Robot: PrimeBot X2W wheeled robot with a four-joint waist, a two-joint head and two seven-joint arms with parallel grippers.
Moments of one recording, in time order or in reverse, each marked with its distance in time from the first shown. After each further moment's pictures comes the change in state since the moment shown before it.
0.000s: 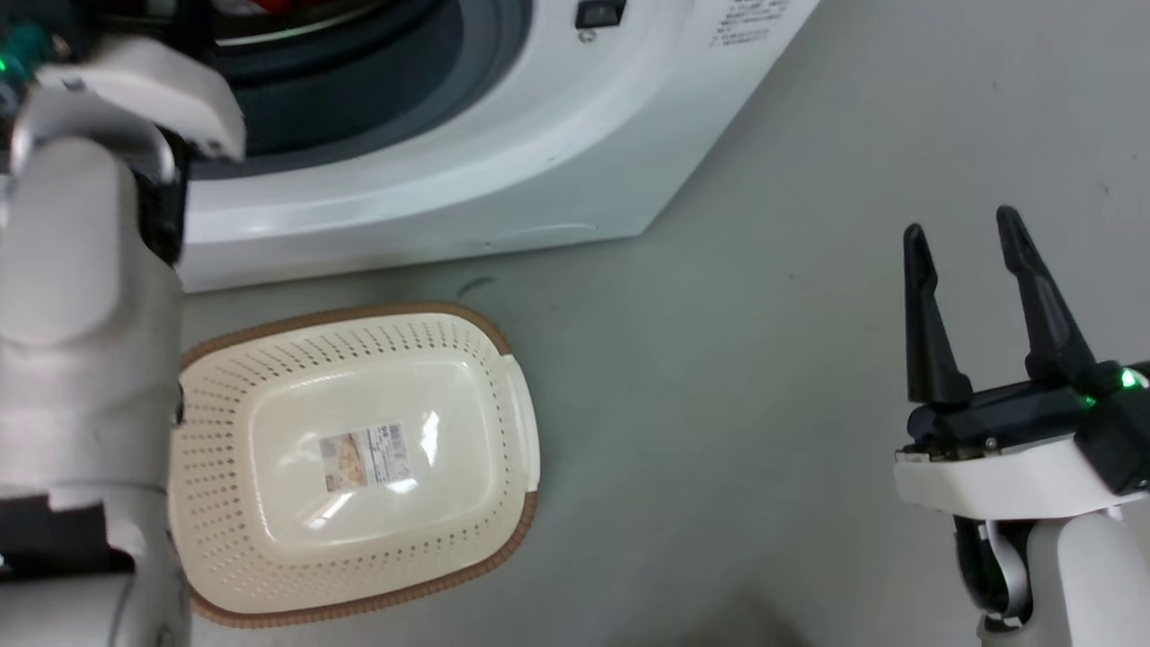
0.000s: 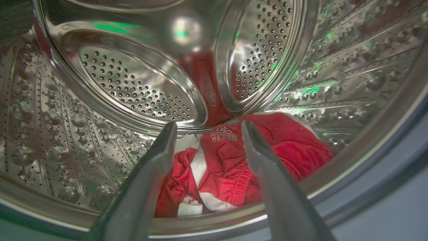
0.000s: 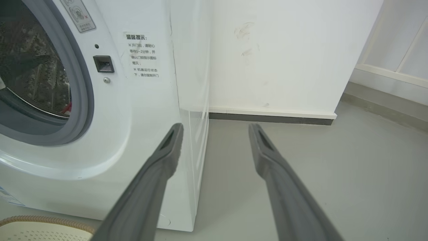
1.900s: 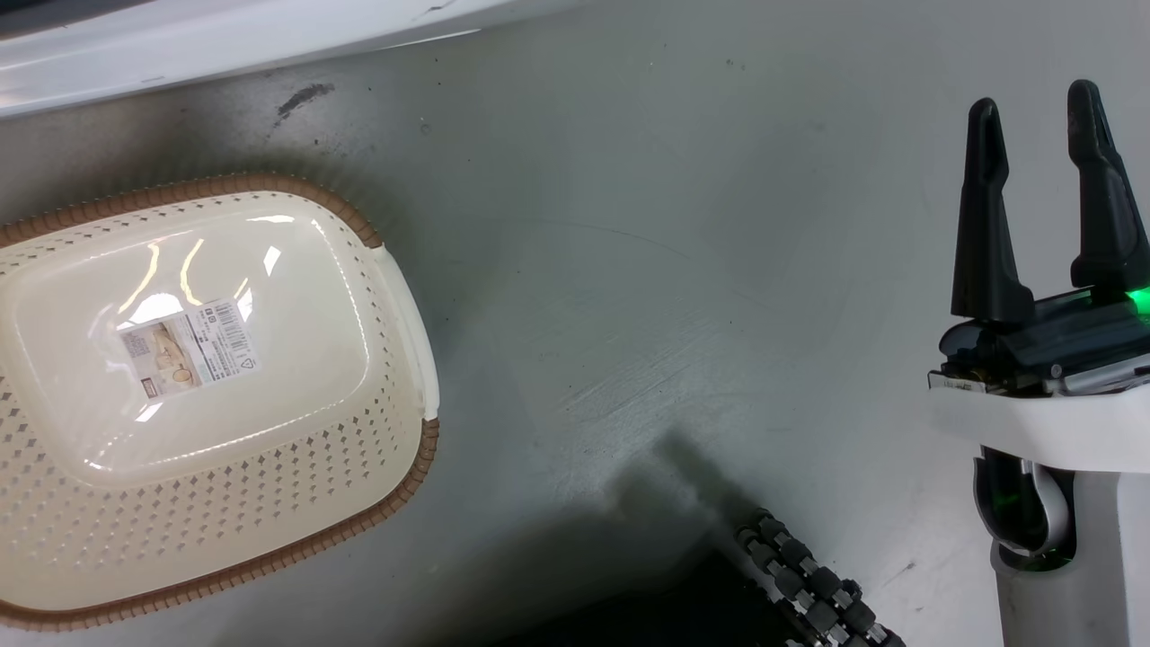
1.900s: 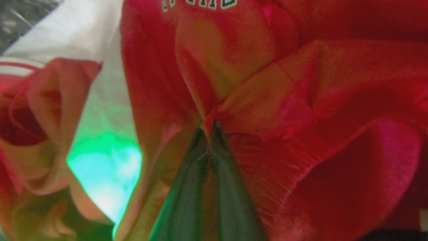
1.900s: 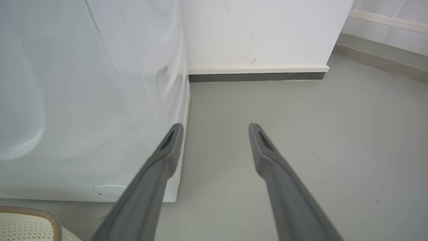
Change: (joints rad) left arm -0.849 0.184 -0.470 0.466 -0.269 -0.041 0.800; right arm -0.145 0.000 0.006 -0.086 0.173 0.000 0.000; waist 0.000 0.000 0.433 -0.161
